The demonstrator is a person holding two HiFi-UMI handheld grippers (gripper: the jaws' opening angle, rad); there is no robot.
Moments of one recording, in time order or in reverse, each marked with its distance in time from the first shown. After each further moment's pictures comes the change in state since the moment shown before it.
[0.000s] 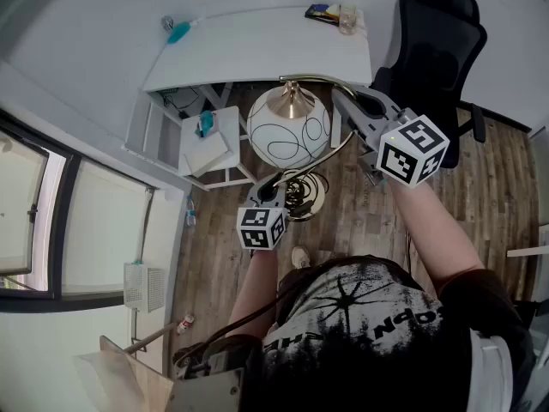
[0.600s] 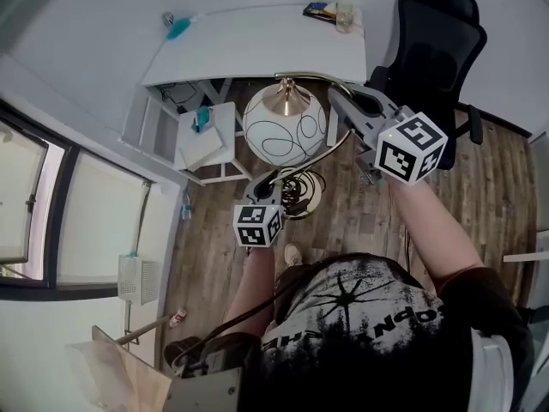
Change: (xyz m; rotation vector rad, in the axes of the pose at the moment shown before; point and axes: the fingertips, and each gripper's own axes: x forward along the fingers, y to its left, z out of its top) left arm 0.004 -0.019 -0.001 0.002 -0.004 0.039; right arm -0.020 -0.007 0.002 0.007 0.009 0.049
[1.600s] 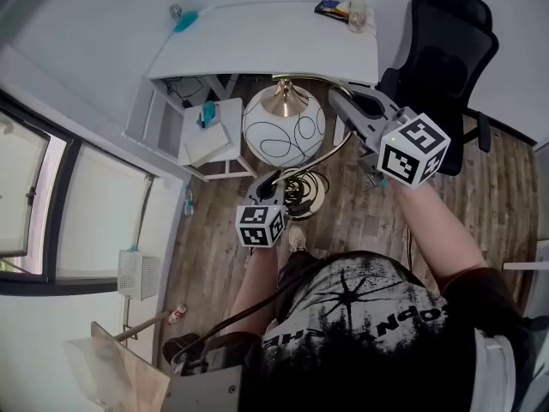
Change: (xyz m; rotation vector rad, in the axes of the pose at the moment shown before) left arm 0.004 0.024 -0.012 -0.044 -0.010 0.029; right arm 0.028 0.010 -0.013 -0.013 0.009 0.058
